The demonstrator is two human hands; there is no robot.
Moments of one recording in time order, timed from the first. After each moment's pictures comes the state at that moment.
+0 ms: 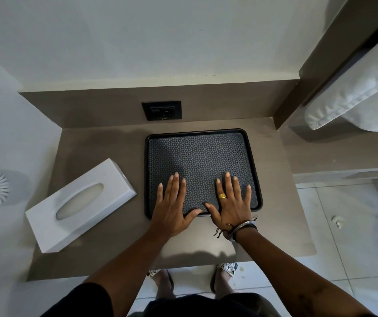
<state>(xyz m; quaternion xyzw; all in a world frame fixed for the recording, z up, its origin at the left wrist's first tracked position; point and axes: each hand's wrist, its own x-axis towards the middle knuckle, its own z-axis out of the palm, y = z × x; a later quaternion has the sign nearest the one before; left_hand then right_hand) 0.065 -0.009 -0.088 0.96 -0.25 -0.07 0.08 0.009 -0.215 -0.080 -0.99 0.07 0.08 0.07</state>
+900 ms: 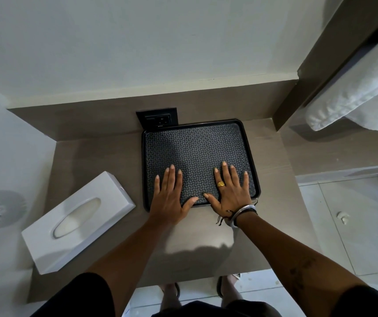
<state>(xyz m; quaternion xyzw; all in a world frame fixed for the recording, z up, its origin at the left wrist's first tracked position) 0.121 -0.019 -0.084 0.96 -0.25 -0.08 0.06 0.067 -0.233 -0.084 -0.99 0.06 0.08 0.06</state>
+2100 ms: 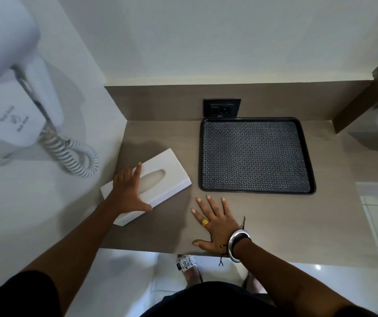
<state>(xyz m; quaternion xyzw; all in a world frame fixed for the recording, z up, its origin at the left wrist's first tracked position) 0.132 0.256 -0.021 0.98 -0.10 -0.19 0.02 0.000 -0.050 -0.078 -0.95 -0.24 0.18 0.06</state>
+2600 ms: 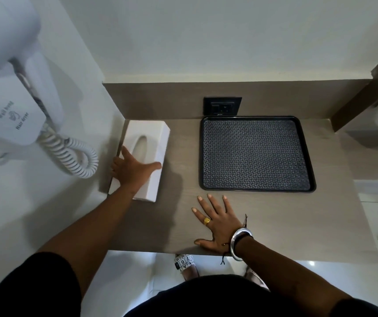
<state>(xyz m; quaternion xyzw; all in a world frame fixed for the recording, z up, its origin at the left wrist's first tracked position) 0.178 0.202 -0.010 0.95 0.23 -0.10 0.21 0.001 -0.051 -0.083 -0.95 -0.24 0.17 0.06</state>
